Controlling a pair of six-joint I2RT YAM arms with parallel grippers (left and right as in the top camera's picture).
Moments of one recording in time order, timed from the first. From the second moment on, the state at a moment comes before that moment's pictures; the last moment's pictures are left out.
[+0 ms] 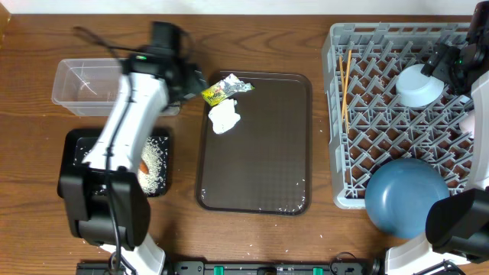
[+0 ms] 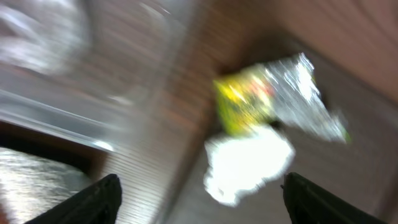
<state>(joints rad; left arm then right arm) -0.19 1.82 1.53 -0.91 0.01 -0.57 -0.25 1.78 1.80 -1.09 0.25 0.33</state>
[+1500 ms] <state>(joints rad) -0.22 1.59 1.43 -0.72 -0.53 -0.64 -0.25 1.78 1.80 -1.09 0.25 0.33</state>
